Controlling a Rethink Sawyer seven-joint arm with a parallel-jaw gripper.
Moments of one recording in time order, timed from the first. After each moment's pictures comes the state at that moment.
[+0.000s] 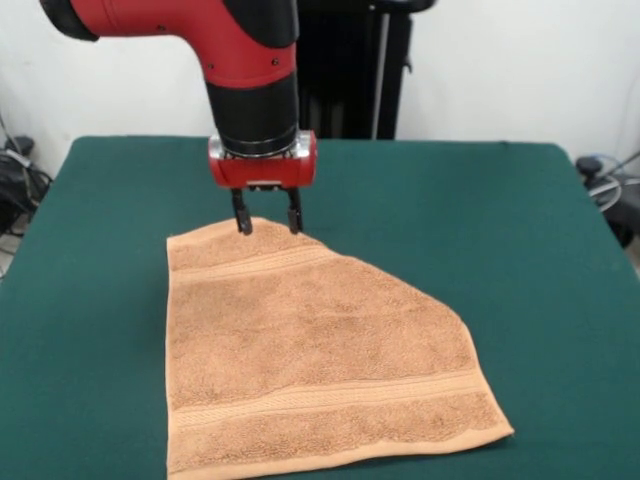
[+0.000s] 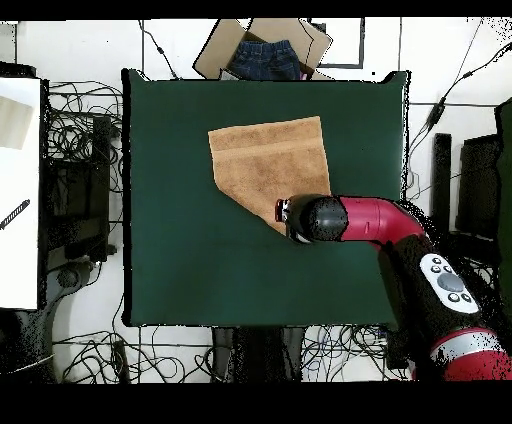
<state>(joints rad) -0.71 -0.59 0.44 1.73 -0.49 0.60 1.75</state>
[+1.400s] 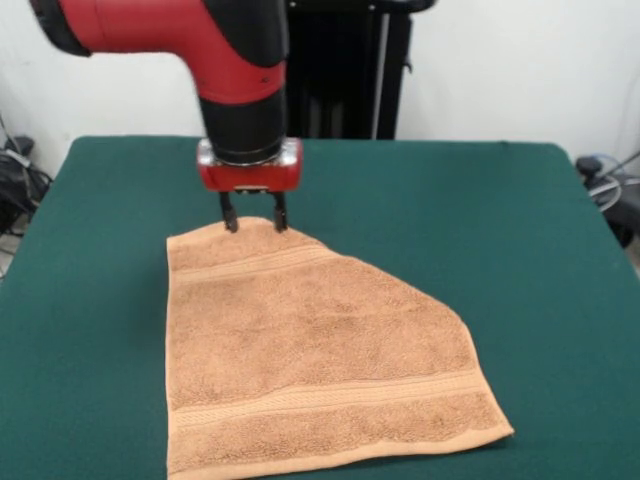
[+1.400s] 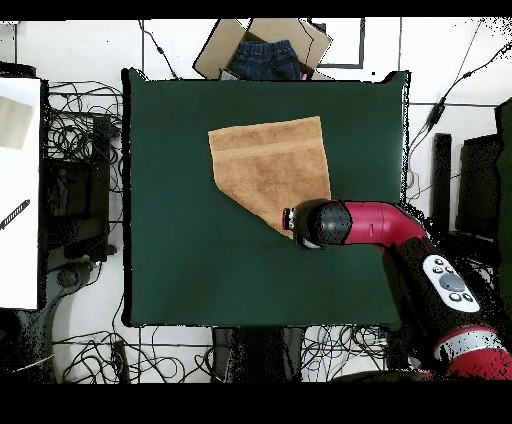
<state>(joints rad) -0.73 -0.55 0.42 1.71 -0.55 0.64 1.75</state>
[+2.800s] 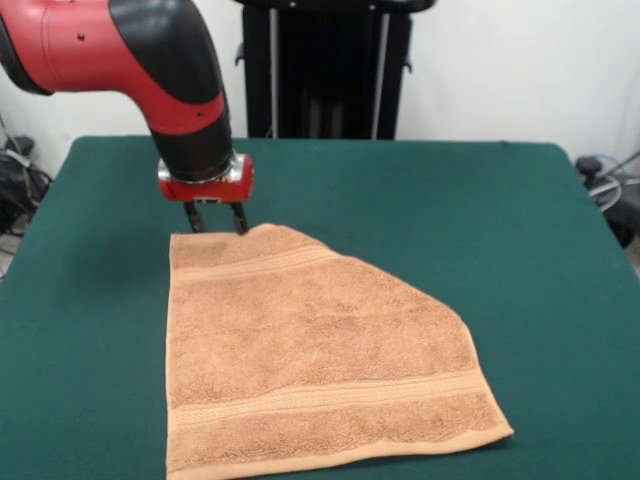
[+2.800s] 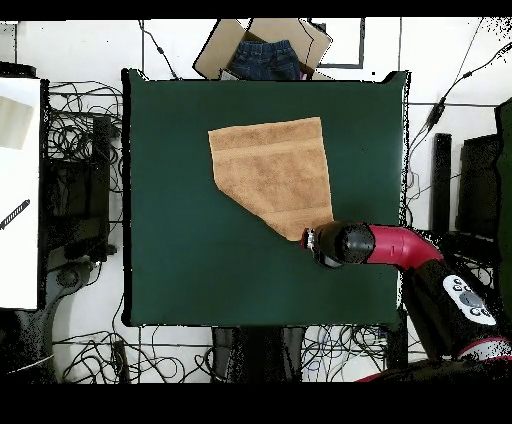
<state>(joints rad) -0.88 -0.41 0.43 1.70 -0.64 0.64 1.75</state>
